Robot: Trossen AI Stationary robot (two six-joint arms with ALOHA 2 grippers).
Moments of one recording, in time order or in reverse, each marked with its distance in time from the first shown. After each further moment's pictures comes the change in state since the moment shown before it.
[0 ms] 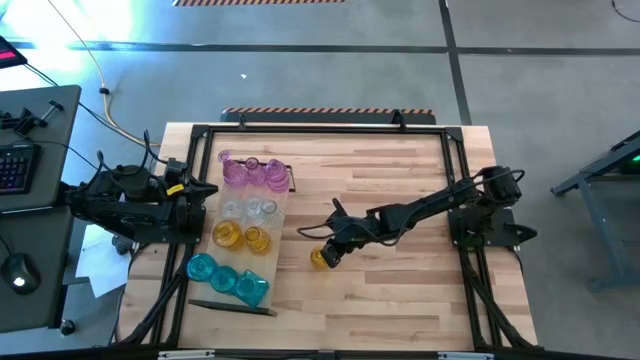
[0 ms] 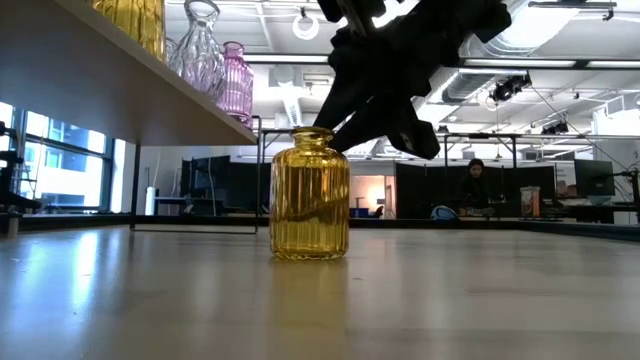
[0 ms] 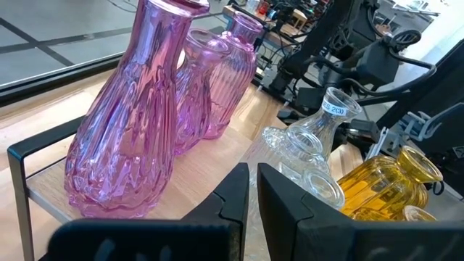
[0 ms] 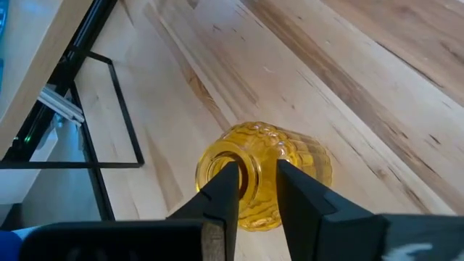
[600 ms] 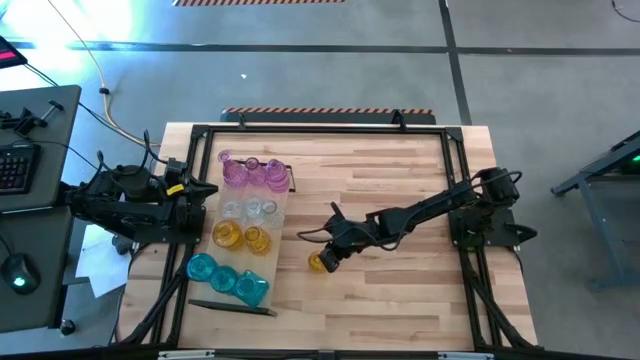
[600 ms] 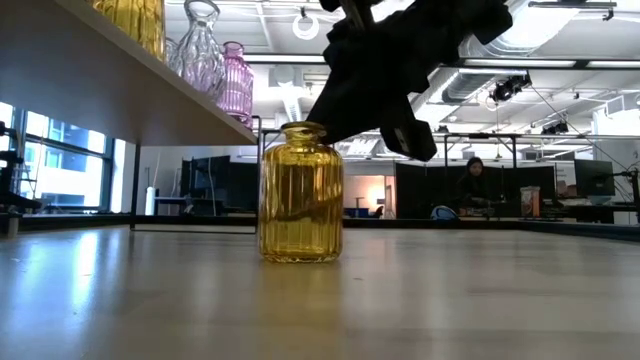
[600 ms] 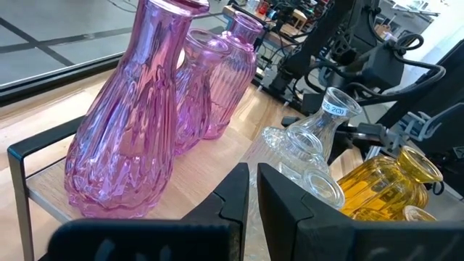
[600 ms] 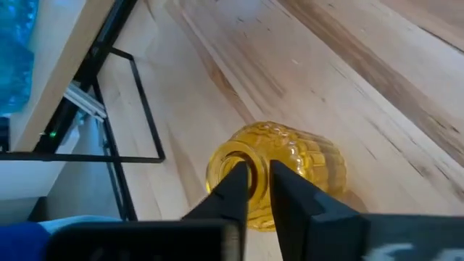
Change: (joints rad) left arm 0.000 0.000 0.000 0.000 0.000 0.000; right arm 0.021 0.018 -0.003 0.077 -0.020 0.029
